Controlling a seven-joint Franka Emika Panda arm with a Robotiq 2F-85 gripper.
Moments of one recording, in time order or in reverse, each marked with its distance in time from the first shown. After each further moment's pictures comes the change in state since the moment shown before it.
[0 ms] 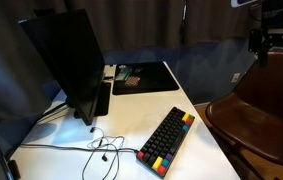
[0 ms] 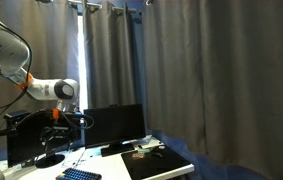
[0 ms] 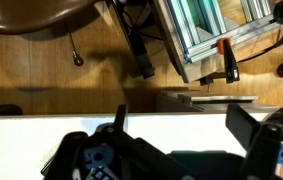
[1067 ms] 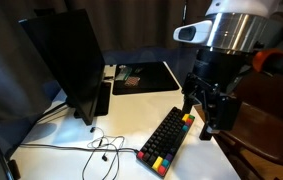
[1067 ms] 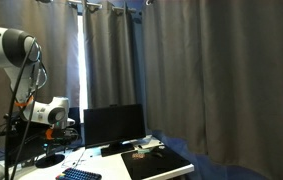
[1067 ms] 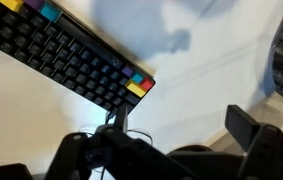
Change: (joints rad) arm 0.079 0.416 0.174 0.090 0.137 0.792 0.153
